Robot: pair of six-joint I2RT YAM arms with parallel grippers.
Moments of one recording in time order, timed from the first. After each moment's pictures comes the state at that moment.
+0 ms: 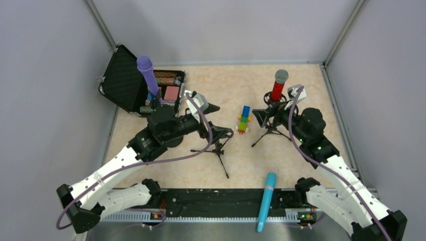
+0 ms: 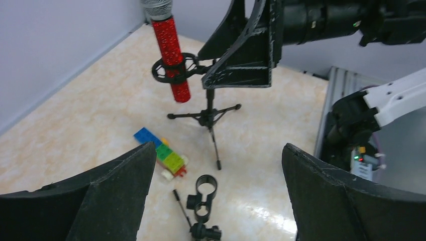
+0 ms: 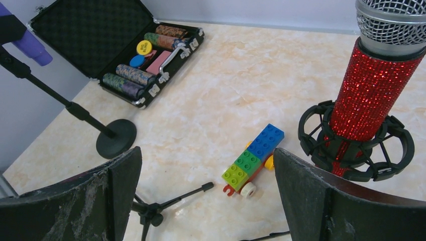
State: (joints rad) left arm -0.82 0.94 0.97 -0.07 0.32 0.00; right arm 0.42 0.77 0.67 0.01 -0.15 0.28
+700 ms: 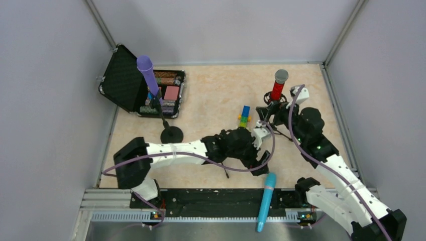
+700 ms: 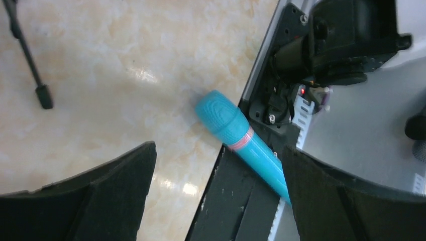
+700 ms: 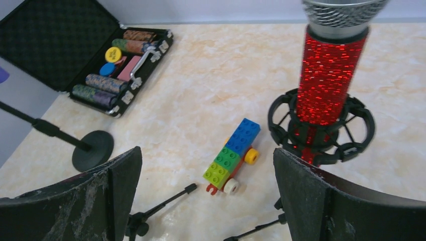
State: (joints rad) left arm -1.18 1.56 1.05 -0.03 0.24 -0.37; right arm 0.42 0.78 0.67 -0.01 -0.05 0.30
